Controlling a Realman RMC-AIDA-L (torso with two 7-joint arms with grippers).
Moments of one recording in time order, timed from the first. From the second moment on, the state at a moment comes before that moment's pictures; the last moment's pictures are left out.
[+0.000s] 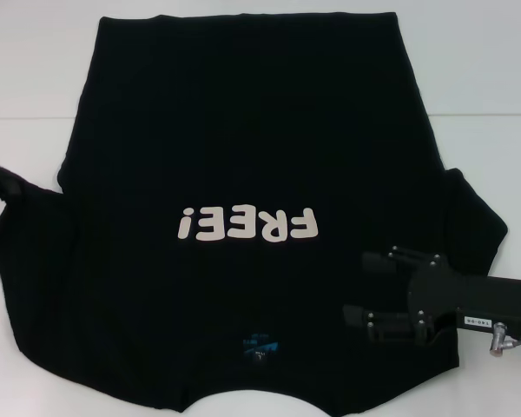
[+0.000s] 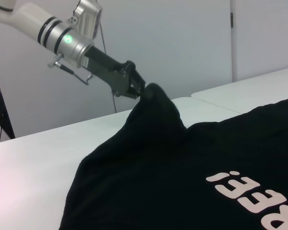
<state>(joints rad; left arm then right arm) -0.59 -1.89 0.45 0.69 2.36 1.25 -2.49 0.54 2.10 -0.63 -0.48 -2.05 -1.49 1.07</state>
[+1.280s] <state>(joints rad) -0.58 -1.93 0.47 0.54 2.05 1.51 -2.05 0.54 2.10 -0.62 -0.47 -2.05 -1.49 1.07</state>
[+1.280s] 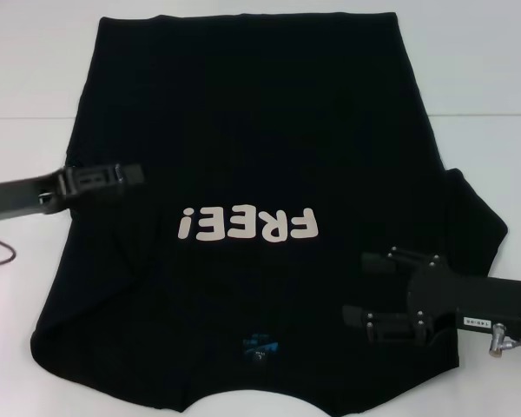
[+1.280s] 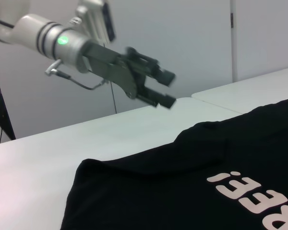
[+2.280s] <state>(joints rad) -0.38 -2.05 0.50 0.58 2.01 1.69 -1.06 0.50 2.03 -0.56 -0.77 -2.17 -1.43 1.88</state>
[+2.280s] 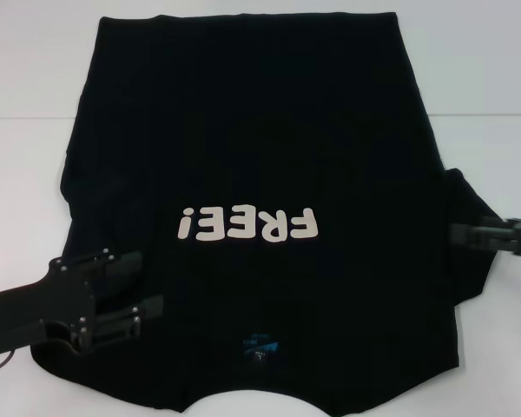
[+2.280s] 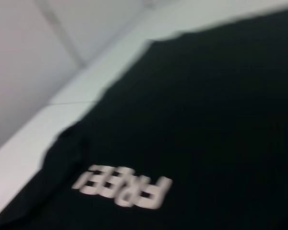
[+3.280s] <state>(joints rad) -0.39 -2.04 0.50 0.58 2.02 1.67 -1.06 0.63 1.95 -0.44 -0.95 -2.68 -1.48 2.57</state>
